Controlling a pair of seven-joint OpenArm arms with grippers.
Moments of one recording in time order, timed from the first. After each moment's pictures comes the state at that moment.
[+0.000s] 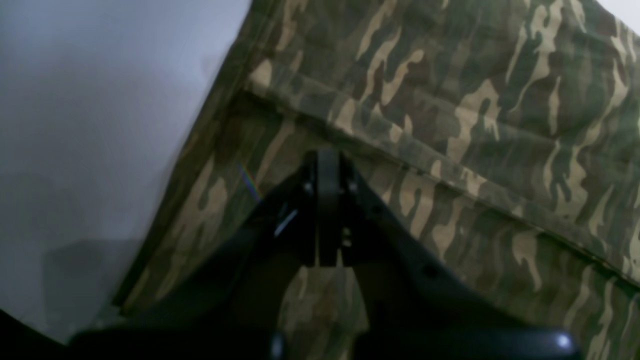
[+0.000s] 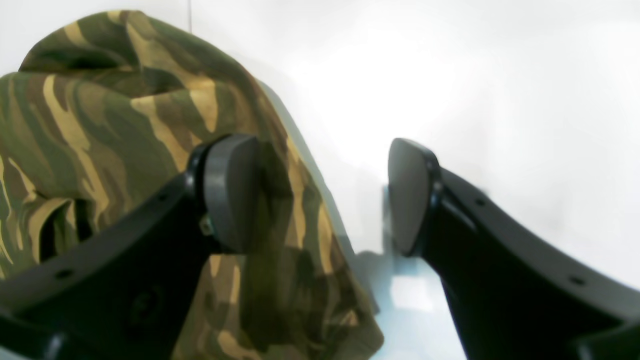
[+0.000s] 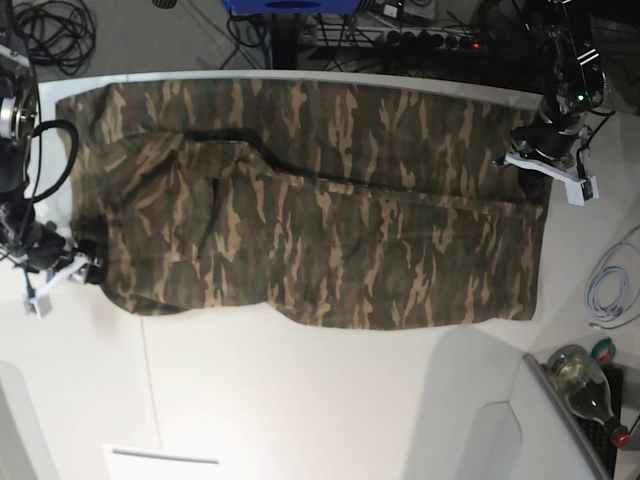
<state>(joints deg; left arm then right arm) 19.3 -11.3 -25.6 86.3 -25.4 -10.7 28.4 25.9 22.6 7.7 21.1 16.9 32.6 -18.7</state>
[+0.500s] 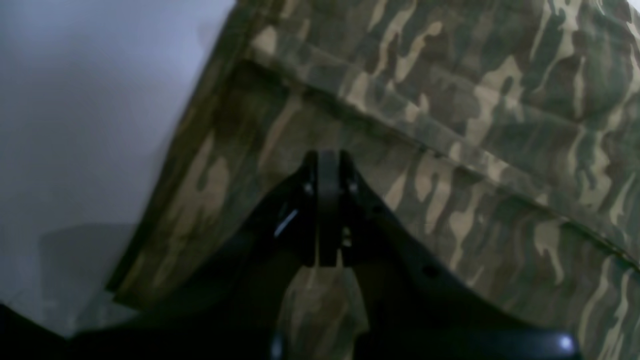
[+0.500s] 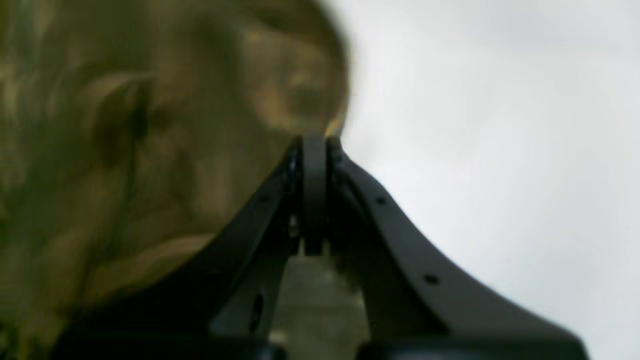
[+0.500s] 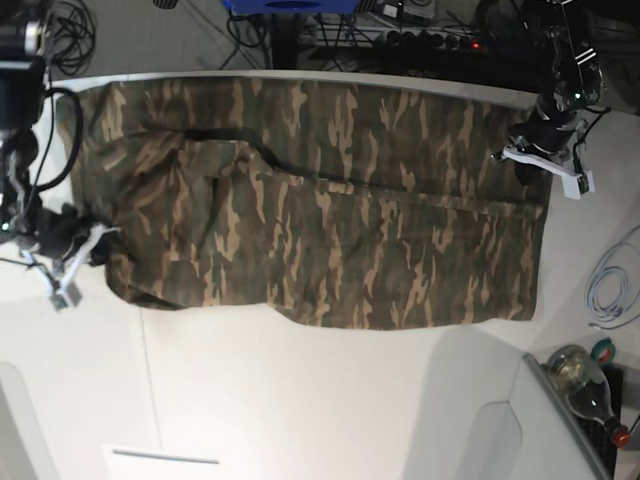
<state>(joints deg) 19.1 -11.5 -25.5 83.4 -25.4 -10.7 28.2 7.3 18.9 8.9 63.9 16.2 32.8 -39.7</state>
